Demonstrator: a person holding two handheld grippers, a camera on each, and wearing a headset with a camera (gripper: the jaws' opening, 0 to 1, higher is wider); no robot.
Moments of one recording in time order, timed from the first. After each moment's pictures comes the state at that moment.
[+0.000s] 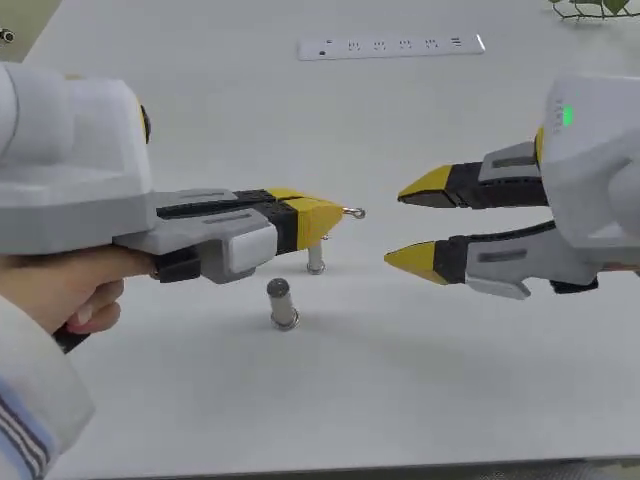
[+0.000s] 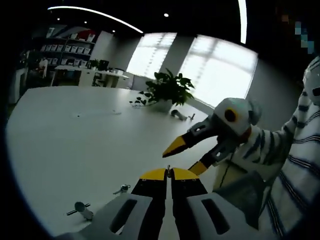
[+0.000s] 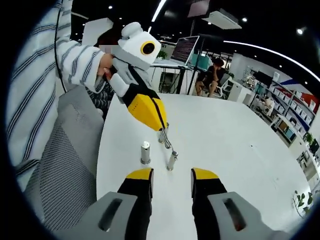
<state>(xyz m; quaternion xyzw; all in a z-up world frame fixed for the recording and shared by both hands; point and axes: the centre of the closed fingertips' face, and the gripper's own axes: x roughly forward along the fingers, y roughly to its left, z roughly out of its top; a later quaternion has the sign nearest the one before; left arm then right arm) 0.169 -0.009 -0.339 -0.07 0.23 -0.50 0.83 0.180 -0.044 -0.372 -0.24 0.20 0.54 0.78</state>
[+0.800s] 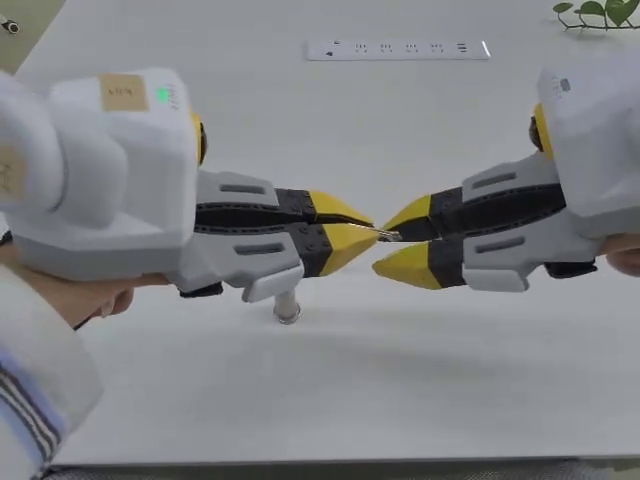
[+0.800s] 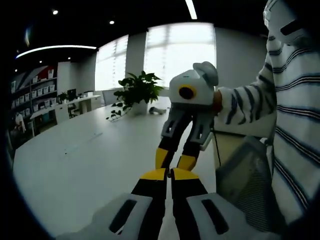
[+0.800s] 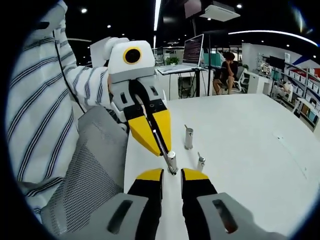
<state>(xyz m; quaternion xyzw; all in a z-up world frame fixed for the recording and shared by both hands) 0.147 -0.028 -0.339 0.08 0.15 -0.58 0.79 0.146 -0.018 -0.371 -0.16 0.24 0.61 0.74</state>
